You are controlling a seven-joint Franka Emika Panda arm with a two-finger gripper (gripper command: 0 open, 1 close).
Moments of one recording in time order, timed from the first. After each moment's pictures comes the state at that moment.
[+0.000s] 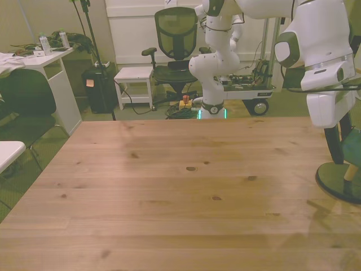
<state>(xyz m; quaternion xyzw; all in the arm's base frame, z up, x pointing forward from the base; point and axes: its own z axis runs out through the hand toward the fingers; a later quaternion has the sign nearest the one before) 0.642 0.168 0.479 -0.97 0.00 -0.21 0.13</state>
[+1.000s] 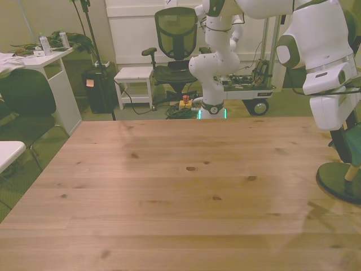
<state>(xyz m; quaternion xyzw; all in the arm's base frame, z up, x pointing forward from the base) 0.641 0.174 0.477 -0.96 0.00 -0.20 0.17</state>
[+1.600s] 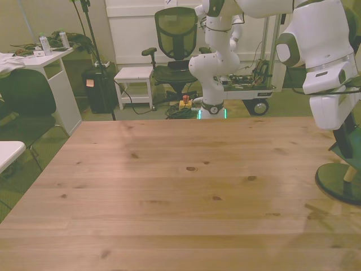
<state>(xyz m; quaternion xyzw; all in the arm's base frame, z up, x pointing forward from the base) 0.642 0.173 0.481 -0.97 0.00 -0.19 0.17</state>
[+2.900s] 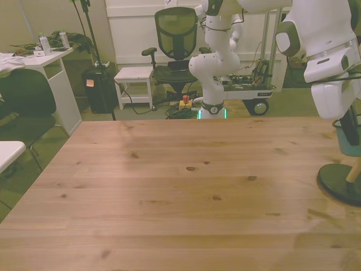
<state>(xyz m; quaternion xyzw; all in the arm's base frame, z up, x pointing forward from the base) 0.642 0.165 0.512 -0.96 0.00 -0.20 0.18</state>
